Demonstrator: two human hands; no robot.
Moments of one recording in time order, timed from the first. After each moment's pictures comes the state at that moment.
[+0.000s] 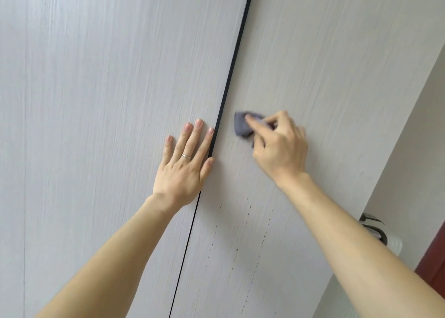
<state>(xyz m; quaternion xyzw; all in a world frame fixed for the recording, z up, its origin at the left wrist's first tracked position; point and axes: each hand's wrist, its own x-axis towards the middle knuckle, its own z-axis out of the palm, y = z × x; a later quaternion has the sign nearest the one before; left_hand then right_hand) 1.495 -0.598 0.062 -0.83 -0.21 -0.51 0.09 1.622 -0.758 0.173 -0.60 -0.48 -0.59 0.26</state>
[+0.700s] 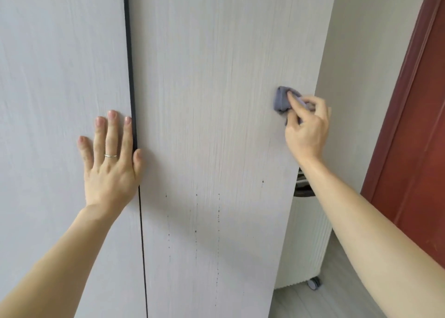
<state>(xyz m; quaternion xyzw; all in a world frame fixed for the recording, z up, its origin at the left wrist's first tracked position) 1.513 -0.596 0.050 -0.78 -0.19 -0.59 0.10 1.745 -0.893 0.151 -0.63 -0.27 -0.58 0.43</state>
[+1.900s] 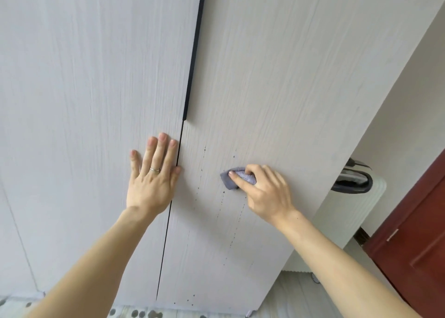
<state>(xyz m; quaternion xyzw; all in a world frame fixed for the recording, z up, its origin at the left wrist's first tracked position) 1.494 -0.613 -0.099 -0.86 -0.25 -0.45 0.01 1.678 -0.833 -0.035 -0.60 -0.60 -0.51 0.13</state>
